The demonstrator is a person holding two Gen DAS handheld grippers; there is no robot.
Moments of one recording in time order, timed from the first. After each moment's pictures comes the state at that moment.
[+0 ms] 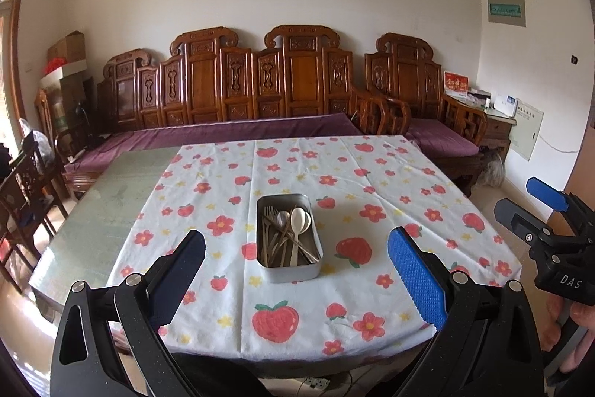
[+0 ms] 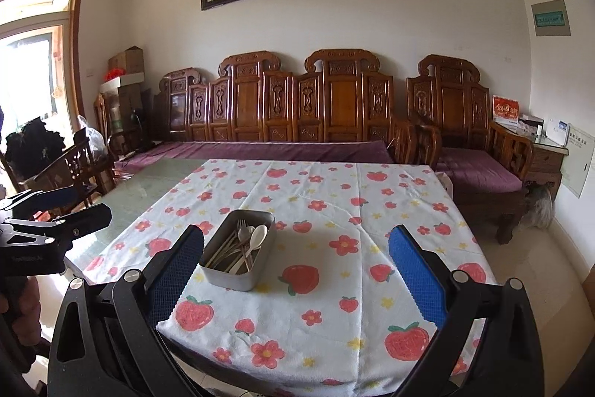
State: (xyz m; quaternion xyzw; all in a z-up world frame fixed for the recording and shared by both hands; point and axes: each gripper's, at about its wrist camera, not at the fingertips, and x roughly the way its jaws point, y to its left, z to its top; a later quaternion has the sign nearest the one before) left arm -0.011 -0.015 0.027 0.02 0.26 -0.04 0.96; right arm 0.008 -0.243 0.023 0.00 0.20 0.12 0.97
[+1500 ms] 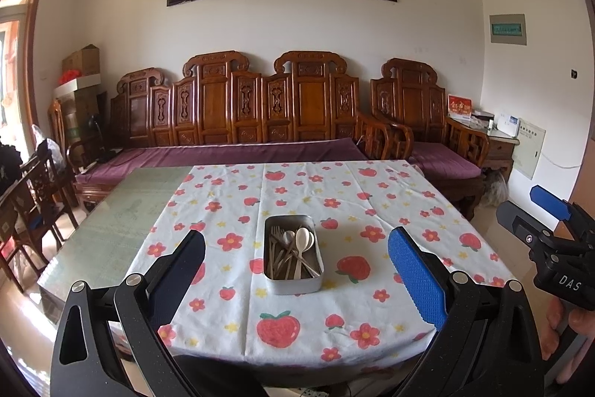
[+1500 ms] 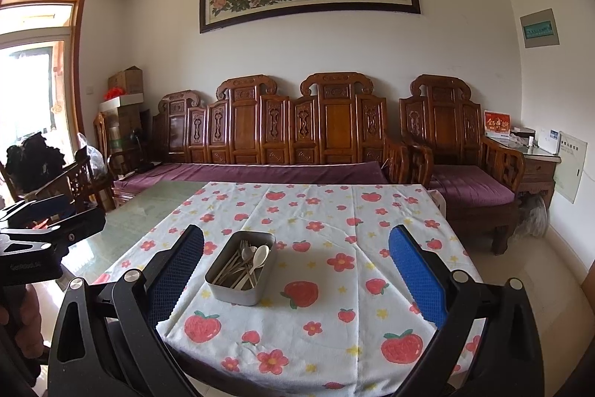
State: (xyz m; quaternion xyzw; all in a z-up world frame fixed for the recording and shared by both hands) left arm -0.043 -0.022 0.049 0.01 0.22 -0.02 0.98; right arm -0.017 -0.242 0.043 0.01 0.17 0.11 0.98
